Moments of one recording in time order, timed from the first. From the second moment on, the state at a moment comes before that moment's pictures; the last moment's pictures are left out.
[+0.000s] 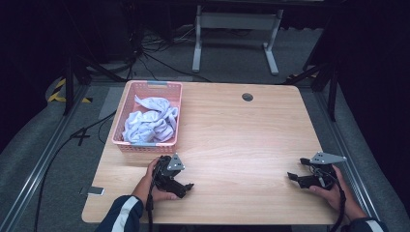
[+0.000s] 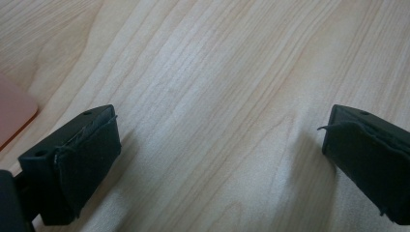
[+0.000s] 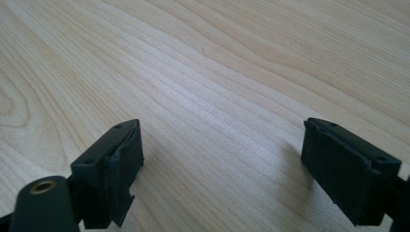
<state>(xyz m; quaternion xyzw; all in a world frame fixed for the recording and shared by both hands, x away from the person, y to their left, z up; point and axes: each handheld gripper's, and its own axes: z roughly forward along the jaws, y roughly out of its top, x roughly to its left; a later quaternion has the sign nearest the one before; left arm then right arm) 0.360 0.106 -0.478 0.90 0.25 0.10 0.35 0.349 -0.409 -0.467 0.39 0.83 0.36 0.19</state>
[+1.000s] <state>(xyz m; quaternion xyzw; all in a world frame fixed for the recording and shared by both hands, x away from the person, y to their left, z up) 0.355 0.127 -0.420 0.87 0.24 0.17 0.40 0.350 -0.406 -0.466 0.39 0.83 0.35 0.18</state>
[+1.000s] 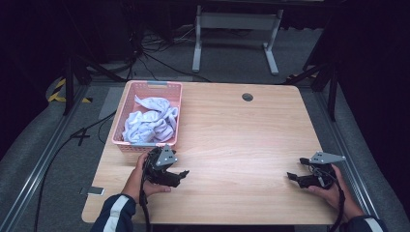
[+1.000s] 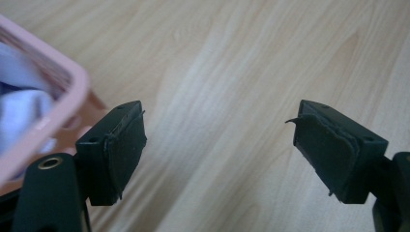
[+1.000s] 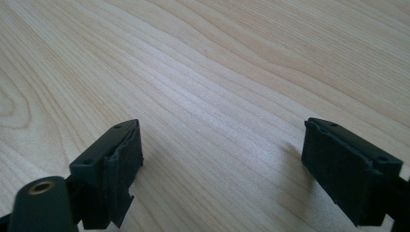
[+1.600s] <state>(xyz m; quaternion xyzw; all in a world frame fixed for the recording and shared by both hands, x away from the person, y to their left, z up) 0.390 0.174 -0.376 0.83 0.29 0.24 0.40 0.353 -0.401 -0.467 0.38 0.84 0.36 0.18</state>
